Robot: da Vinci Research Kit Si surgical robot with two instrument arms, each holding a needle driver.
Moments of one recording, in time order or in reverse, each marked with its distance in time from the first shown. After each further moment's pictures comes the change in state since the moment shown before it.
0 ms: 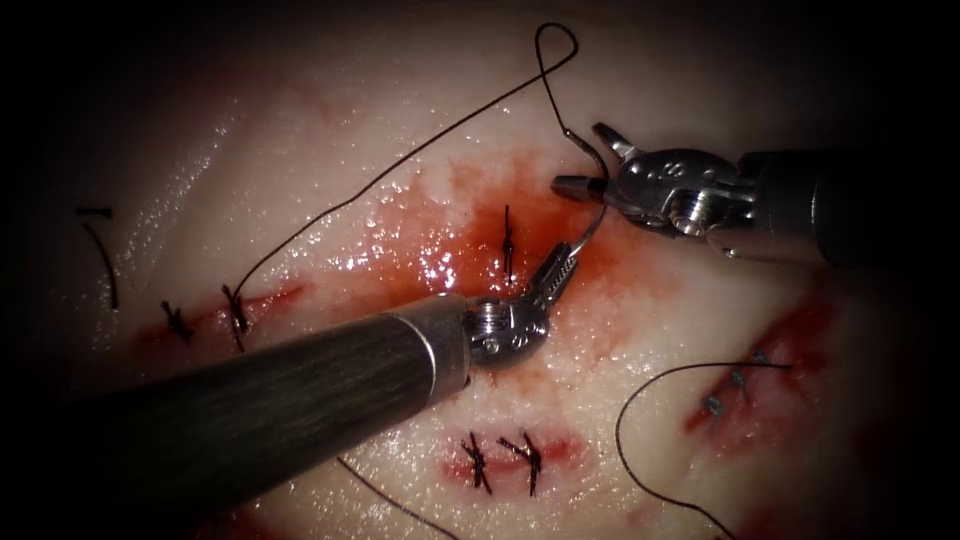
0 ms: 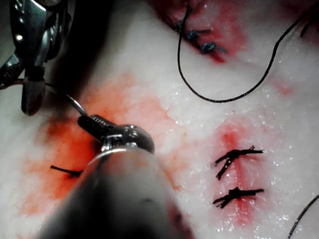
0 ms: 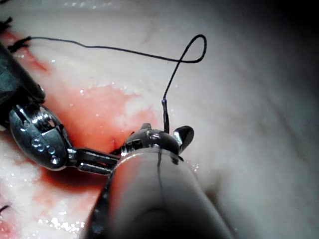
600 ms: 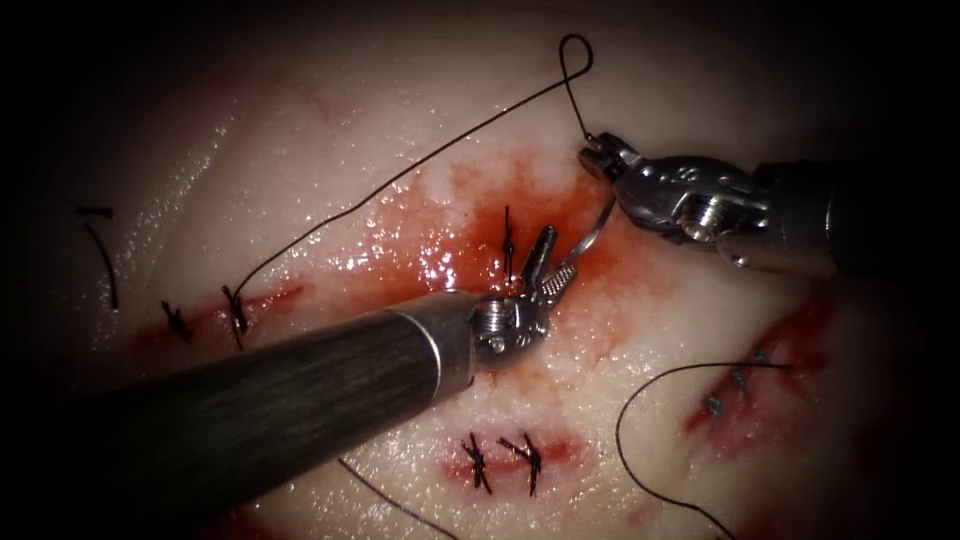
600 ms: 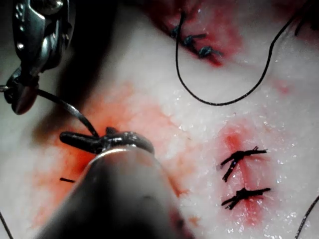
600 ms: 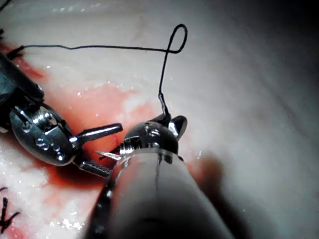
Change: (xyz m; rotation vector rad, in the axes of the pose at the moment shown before) right arm 0.000 0.001 -0.001 0.024 -0.009 0.153; left arm 0.000 -0.002 0.000 0.036 -0.019 0.095
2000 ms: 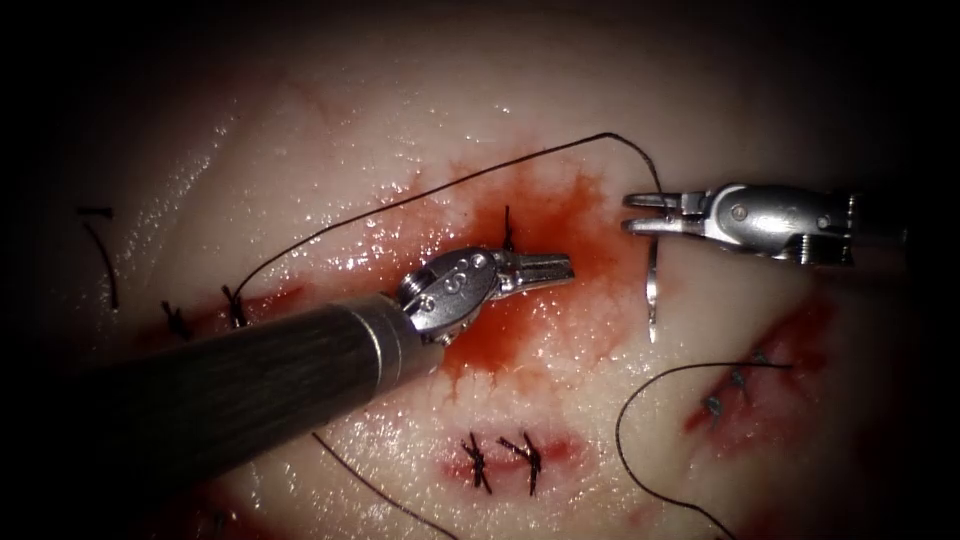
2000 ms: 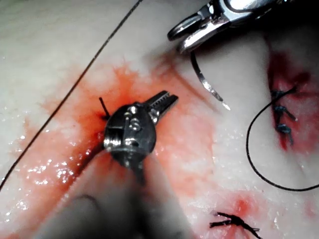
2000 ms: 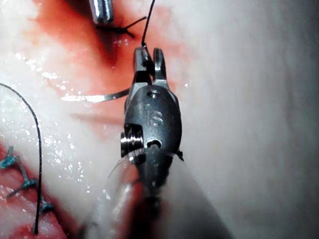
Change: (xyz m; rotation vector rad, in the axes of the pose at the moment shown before) right arm -0.006 0.006 0.000 0.652 0.610 -0.565; left arm -0.003 -0.003 0.001 -0.926 0.252 -0.970
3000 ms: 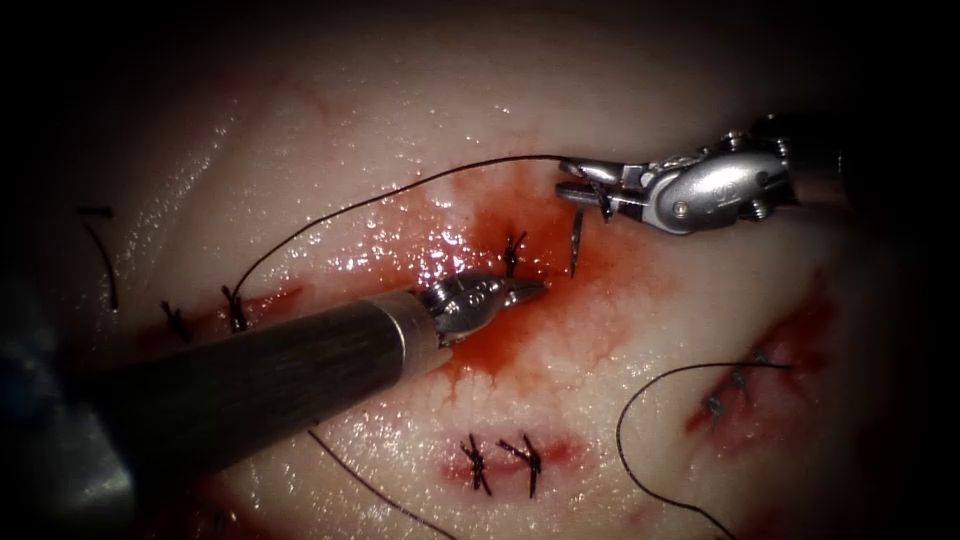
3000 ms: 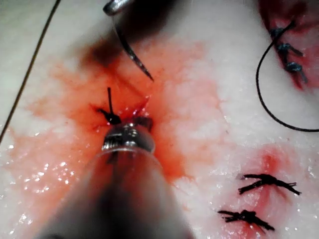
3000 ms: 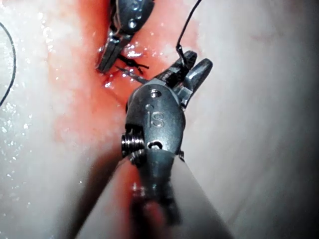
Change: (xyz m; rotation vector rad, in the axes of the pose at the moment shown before) right arm 0.002 -0.001 0.006 -0.100 0.176 -0.405; left arm -0.009 -0.002 0.004 0.206 -0.379 0.158
